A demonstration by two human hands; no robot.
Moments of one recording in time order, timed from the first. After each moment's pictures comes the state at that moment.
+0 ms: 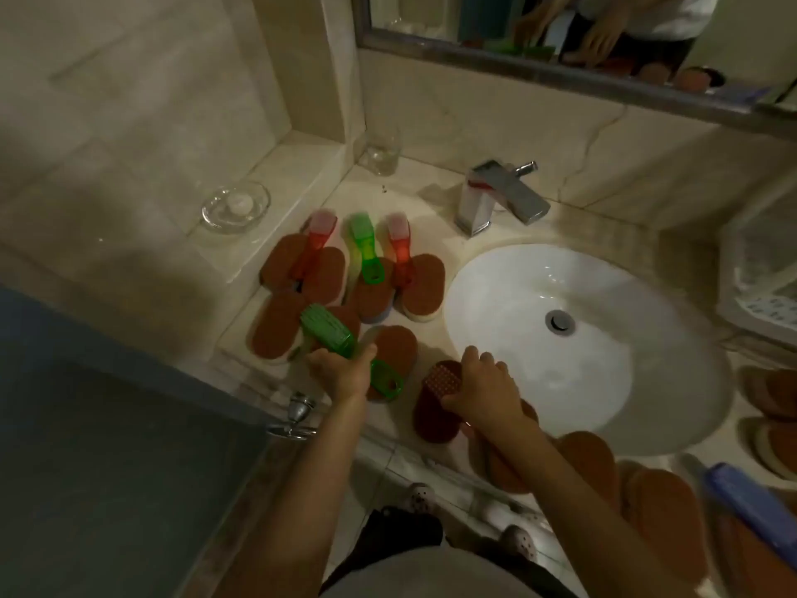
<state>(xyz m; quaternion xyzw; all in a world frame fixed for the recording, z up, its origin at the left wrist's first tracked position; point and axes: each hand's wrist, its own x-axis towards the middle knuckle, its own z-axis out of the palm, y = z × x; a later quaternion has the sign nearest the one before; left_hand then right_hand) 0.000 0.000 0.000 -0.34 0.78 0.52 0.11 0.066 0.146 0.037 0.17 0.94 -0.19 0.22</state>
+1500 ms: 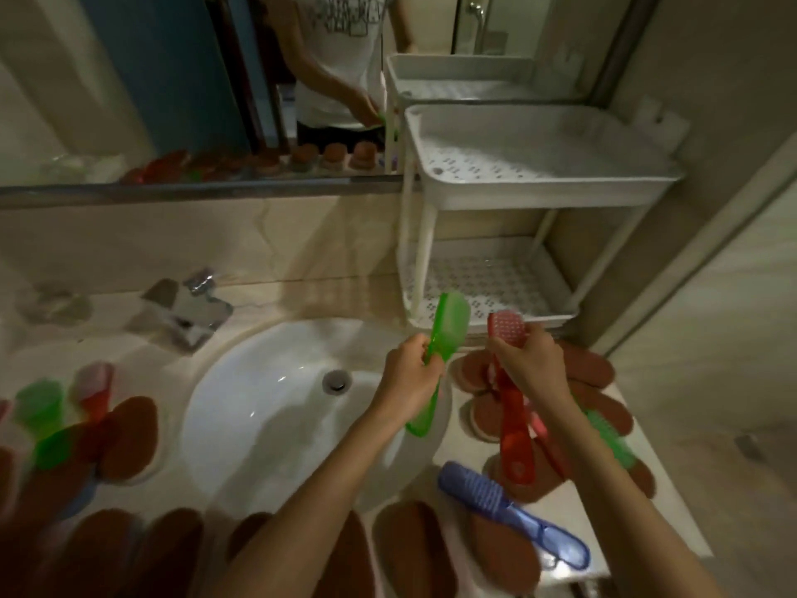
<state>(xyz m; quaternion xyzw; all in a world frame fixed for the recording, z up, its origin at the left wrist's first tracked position) 0.108 0.363 0.106 0.31 0.79 0.45 0.29 0.210 0.472 0.117 0.55 0.73 -0.38 -0.16</state>
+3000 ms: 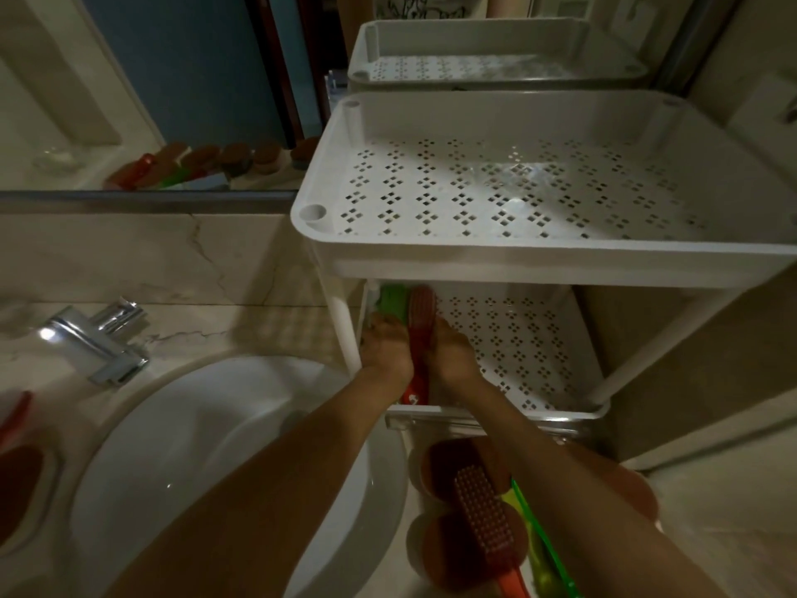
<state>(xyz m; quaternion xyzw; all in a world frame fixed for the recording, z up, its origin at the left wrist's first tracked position) 0.022 0.558 0.034 0.25 0.95 0.12 0.16 0.070 0.632 0.002 0.33 0.88 -0.34 0.00</state>
